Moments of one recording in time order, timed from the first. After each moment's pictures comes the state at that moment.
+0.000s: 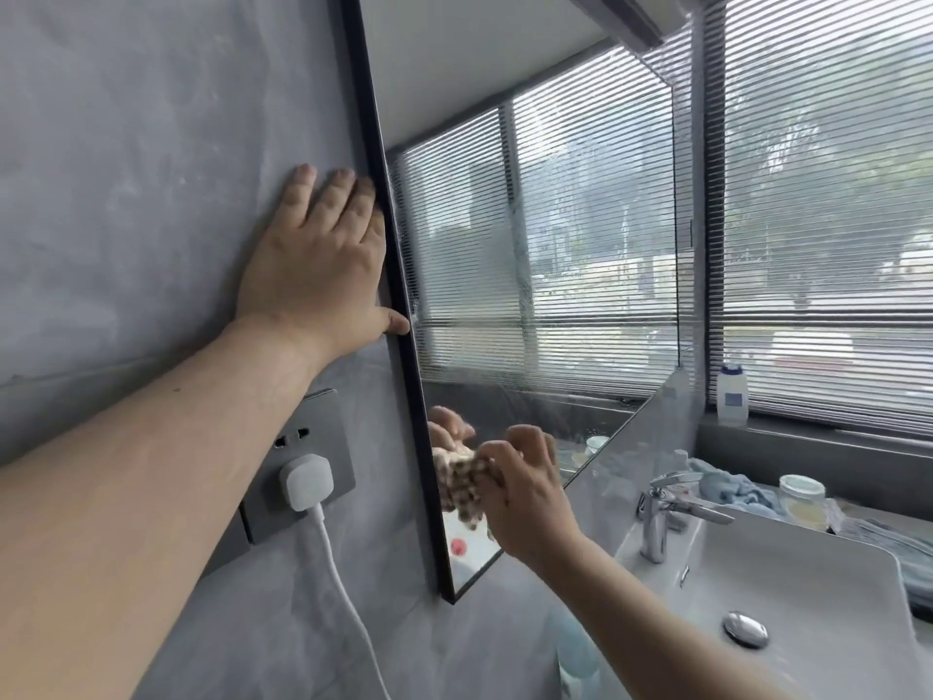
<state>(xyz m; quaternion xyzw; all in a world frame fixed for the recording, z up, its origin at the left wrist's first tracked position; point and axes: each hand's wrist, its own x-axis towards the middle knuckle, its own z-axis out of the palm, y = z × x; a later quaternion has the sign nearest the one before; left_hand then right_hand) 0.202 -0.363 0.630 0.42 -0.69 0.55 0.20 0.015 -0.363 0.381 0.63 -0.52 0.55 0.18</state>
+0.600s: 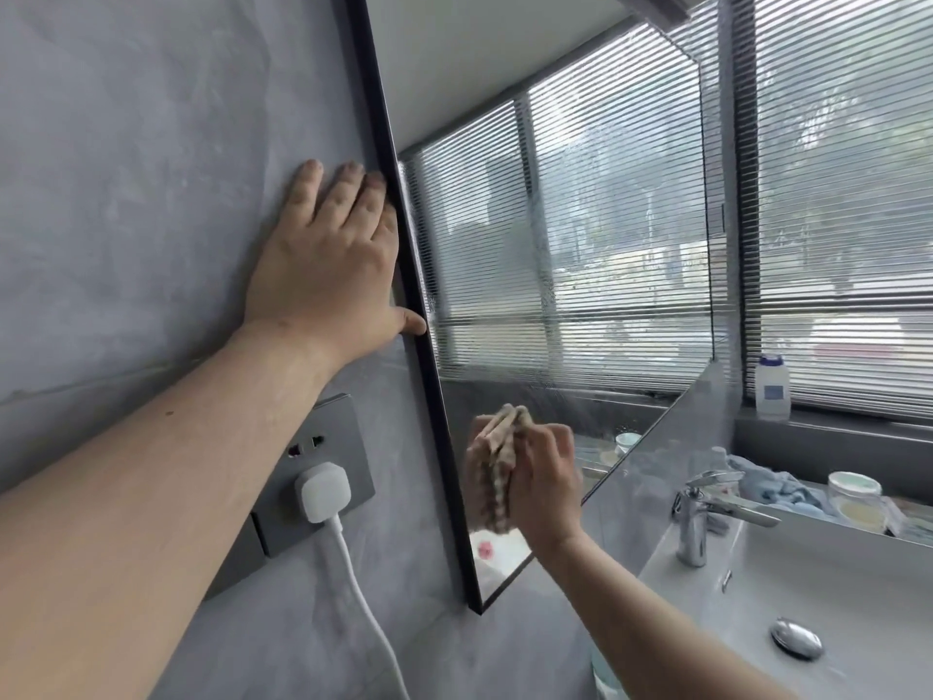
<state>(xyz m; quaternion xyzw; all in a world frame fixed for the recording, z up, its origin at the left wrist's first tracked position) 0.202 -0.365 0.630 0.42 -0.68 0.56 0.21 0.018 -0.421 0.369 0.49 -0.52 0.69 0.16</state>
